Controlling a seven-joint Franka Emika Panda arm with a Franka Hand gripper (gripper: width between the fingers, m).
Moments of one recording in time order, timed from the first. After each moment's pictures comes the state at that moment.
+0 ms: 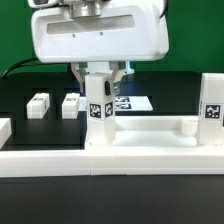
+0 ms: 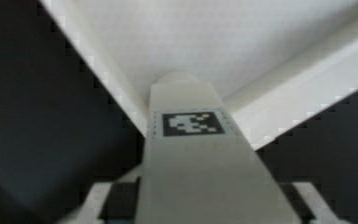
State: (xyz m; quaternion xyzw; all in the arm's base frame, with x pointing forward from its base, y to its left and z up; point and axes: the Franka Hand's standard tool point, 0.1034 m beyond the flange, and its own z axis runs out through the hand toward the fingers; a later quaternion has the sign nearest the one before) arm 0.630 -0.054 0.104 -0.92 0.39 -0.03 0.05
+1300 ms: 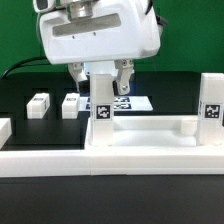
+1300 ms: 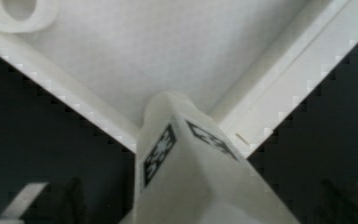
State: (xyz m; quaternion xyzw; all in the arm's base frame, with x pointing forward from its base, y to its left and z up) arm 0.628 -0.053 0.104 -0.92 0.38 -0.02 0.08
